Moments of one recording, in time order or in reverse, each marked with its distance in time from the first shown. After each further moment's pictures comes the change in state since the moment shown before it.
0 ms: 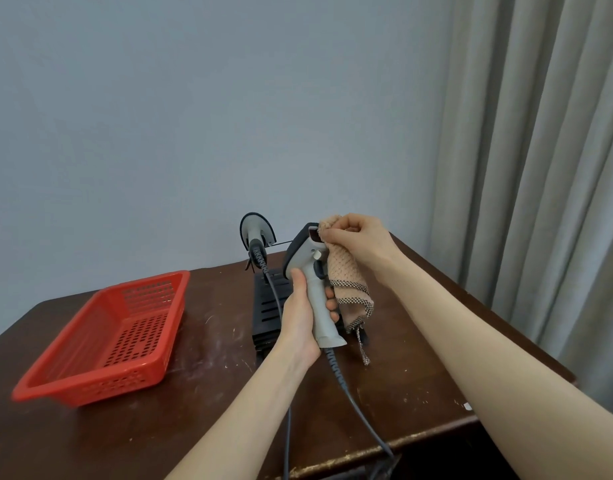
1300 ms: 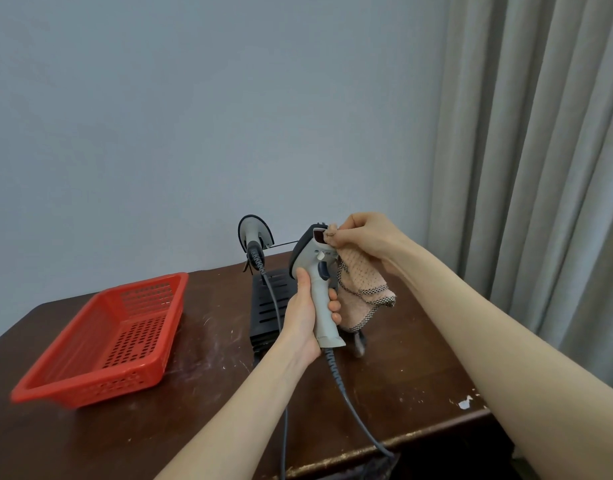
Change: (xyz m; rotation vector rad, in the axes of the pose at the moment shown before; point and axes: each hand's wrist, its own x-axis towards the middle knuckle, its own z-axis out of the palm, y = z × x) left_hand 0.002 -0.001 0.007 -0.011 -0.028 -0.085; right_hand -0.007 -0.022 -0.021 -0.045 -0.092 0.163
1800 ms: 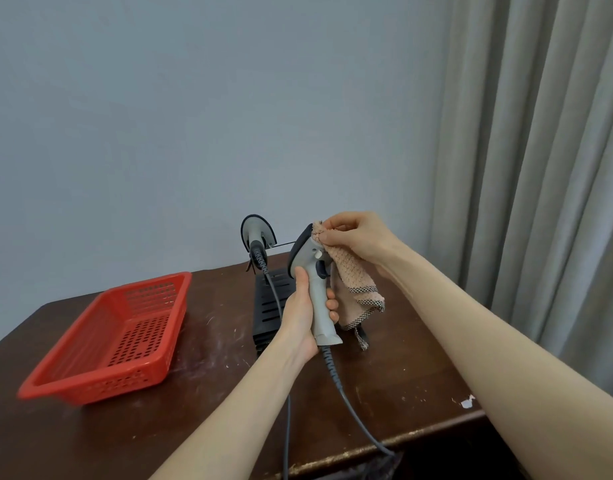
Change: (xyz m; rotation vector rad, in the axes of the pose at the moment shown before) left_hand -0.002 0.005 -0.003 0.000 0.027 -0.006; right_hand -0.001 0.001 0.011 0.029 -0.046 -0.153
